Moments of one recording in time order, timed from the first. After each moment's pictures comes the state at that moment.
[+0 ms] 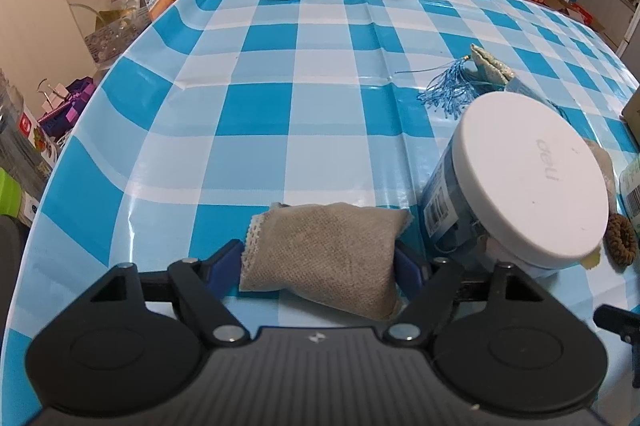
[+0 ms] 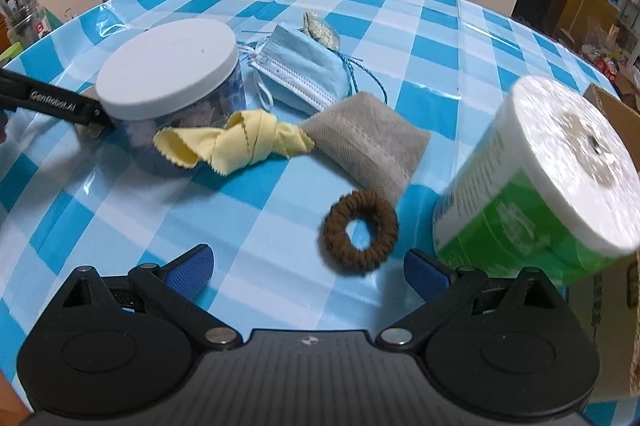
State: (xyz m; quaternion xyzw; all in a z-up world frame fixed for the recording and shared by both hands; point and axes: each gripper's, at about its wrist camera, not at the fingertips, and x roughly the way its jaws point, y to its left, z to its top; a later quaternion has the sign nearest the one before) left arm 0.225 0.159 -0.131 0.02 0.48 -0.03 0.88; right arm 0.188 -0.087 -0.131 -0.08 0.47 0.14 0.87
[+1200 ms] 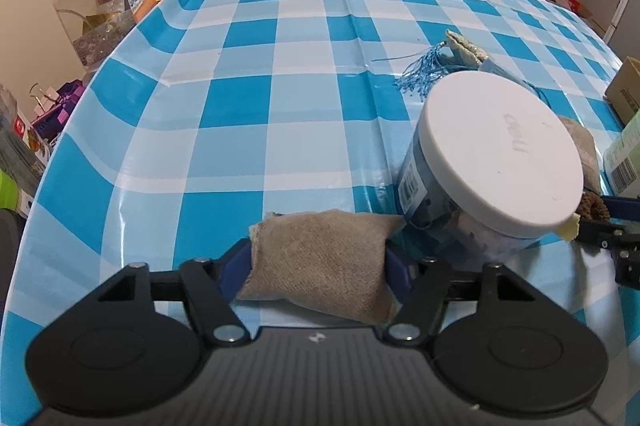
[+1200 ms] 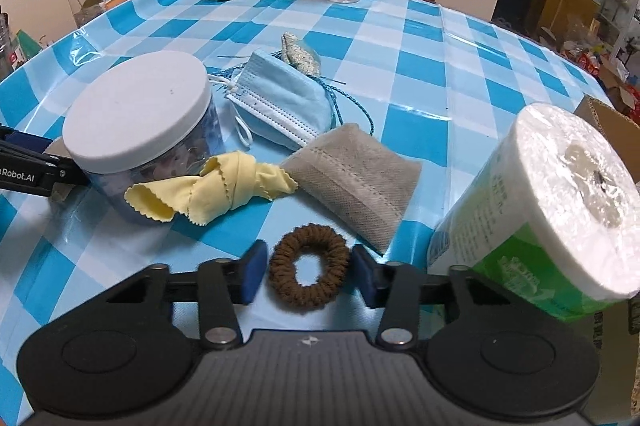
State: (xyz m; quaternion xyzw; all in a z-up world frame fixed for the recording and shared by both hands) left arm 0.214 0.151 -0.127 0.03 0.49 -0.06 0.87; right arm 0.207 -0.083 -0.130 -0.07 0.46 0.11 0.88
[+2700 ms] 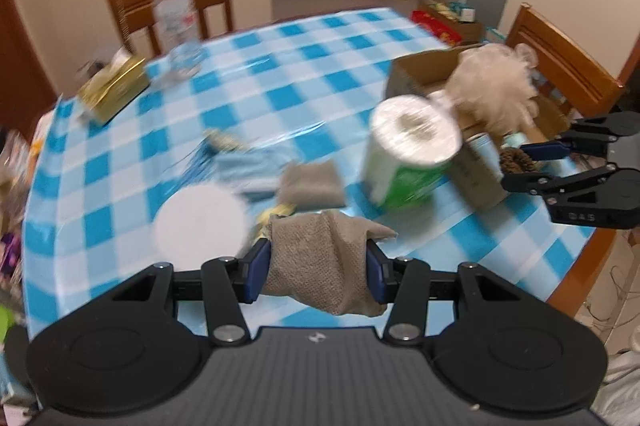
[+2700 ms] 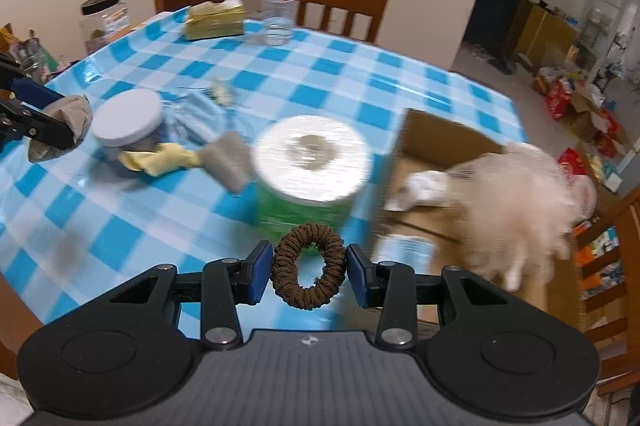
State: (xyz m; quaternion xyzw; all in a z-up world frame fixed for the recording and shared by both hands) left arm 0.135 0.007 0.016 0.12 0.44 -0.25 0.85; right arm 0.111 -0.230 -0.015 -0.10 0.43 0.09 0.89
